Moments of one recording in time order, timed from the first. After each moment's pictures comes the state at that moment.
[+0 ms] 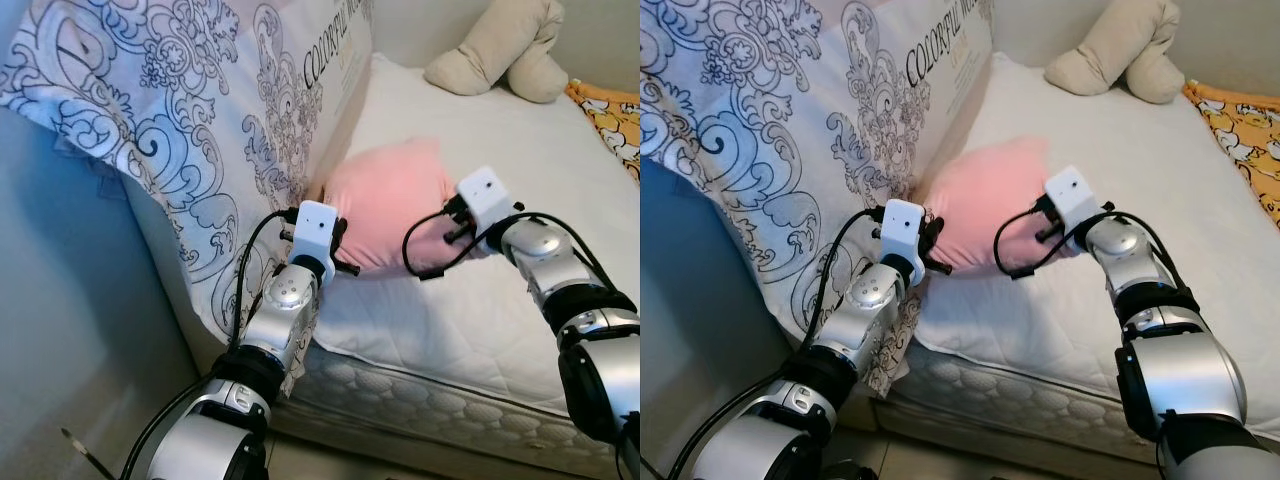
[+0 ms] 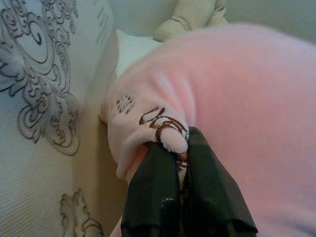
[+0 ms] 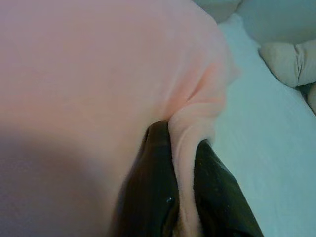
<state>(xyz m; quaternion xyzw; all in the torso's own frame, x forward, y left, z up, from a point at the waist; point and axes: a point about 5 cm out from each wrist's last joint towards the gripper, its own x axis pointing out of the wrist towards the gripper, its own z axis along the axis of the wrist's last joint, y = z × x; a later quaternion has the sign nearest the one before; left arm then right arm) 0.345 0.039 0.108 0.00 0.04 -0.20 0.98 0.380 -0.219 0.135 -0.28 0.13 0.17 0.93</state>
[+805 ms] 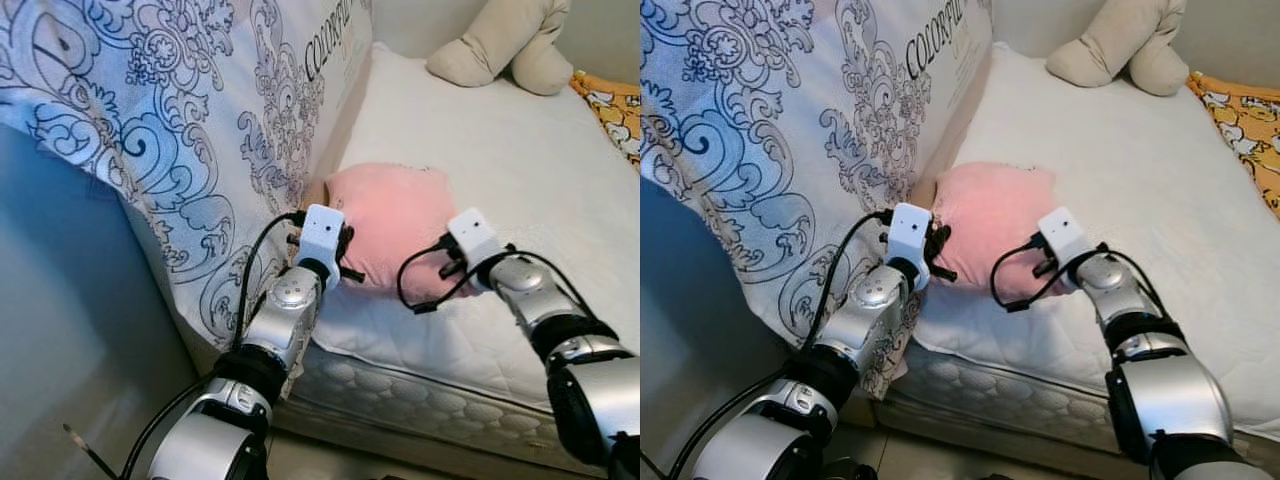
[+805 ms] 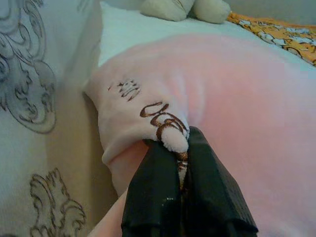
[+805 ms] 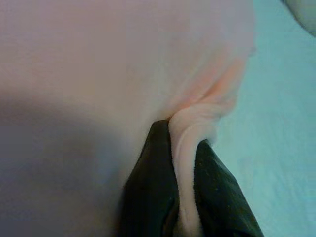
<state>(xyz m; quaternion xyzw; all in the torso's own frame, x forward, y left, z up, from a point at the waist) 0.343 0.034 0.100 -0.01 0.08 -0.22 0.97 0.363 -0.221 0.096 -0.26 0.19 0.15 0.93</state>
